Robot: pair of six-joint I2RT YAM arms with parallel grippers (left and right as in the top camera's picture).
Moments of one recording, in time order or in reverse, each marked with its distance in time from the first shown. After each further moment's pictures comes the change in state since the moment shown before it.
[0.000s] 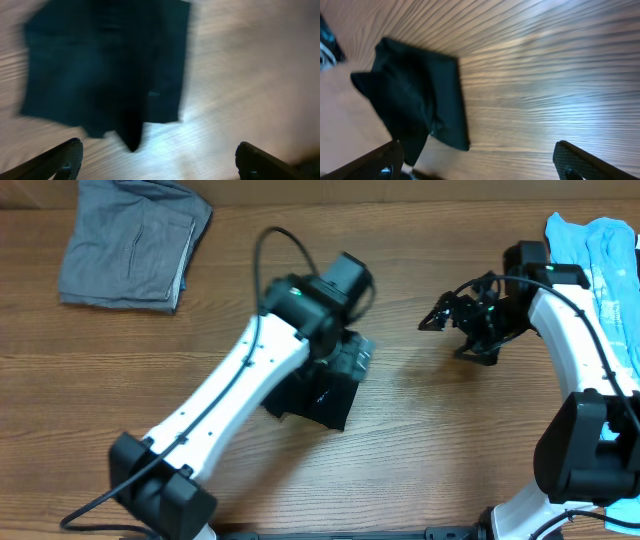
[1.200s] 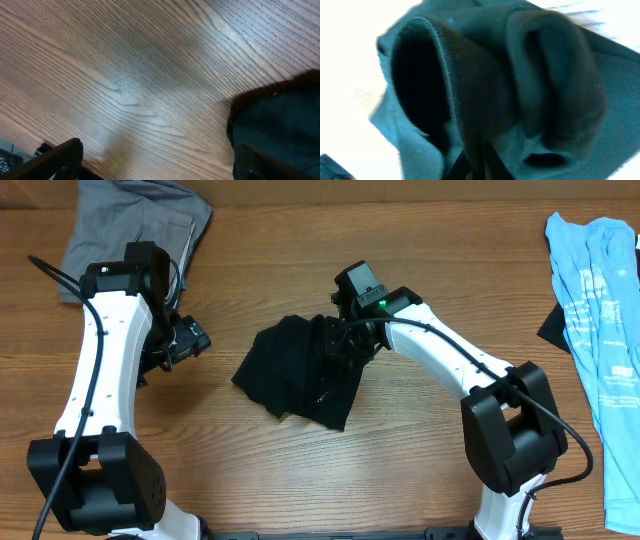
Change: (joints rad) left arm 0.682 -0.042 -0.202 -0.082 -0.171 -0.207; right arm 0.559 0.156 0.003 0.433 0.164 0.291
